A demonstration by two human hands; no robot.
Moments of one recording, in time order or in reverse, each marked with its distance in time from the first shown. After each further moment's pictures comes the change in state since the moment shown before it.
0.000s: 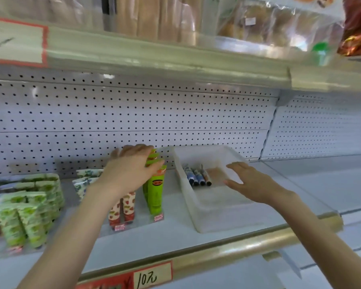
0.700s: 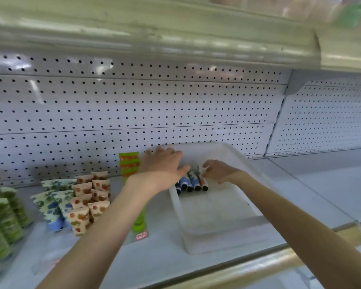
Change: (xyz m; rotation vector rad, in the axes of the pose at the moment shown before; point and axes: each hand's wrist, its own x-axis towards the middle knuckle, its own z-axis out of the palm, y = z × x) left_hand 0.093 0.070 0.054 0.146 -0.176 0.127; right_hand 0.157 0.026 0.057 0.369 -0.232 0.132
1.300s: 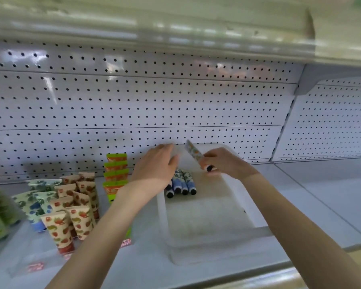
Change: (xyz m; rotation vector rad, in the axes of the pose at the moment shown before) left_hand 0.016 0.020 0.009 -0.402 0.223 -0.169; right_hand 0.009 0.010 -0.037 0.550 -0.024 -0.190
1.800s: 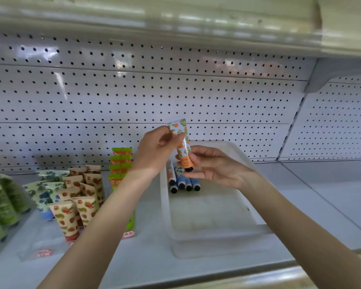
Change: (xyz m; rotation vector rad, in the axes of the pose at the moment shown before) left_hand 0.001 0.000 -0.008 -0.826 0.256 -0.028; right_hand -0.043 -0.026 0.032 0.649 -0.460 -0.176
